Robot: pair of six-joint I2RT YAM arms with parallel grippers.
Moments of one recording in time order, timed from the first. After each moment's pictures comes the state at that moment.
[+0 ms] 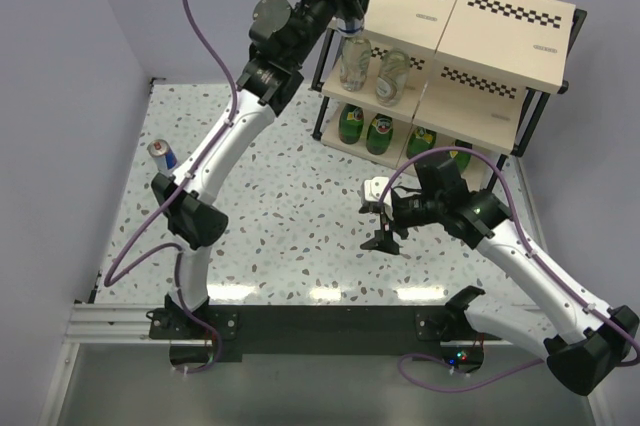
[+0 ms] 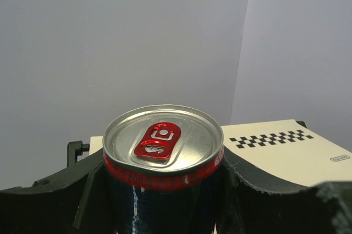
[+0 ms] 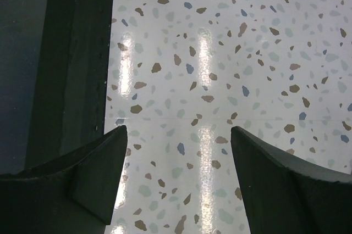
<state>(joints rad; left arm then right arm) -0.62 2.02 2.35 0.17 0.02 -0.11 0.60 0.98 0.95 -0.71 -0.76 -0.65</state>
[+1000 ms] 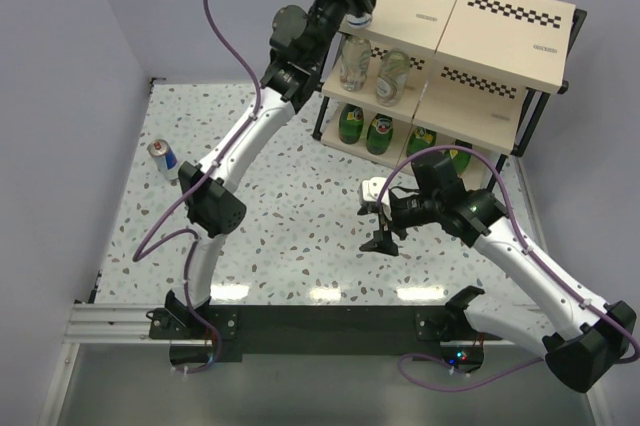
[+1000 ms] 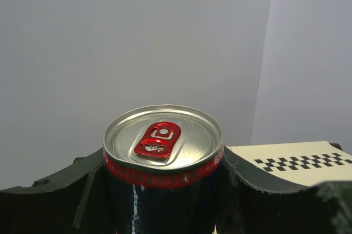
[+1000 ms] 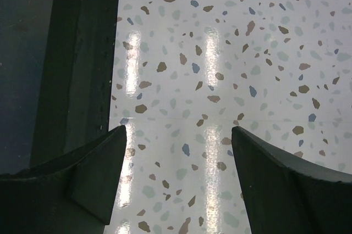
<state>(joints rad) -0.63 2.20 2.47 0.35 -0.05 -0.07 0.60 1.00 0.95 -0.71 -0.78 -0.65</state>
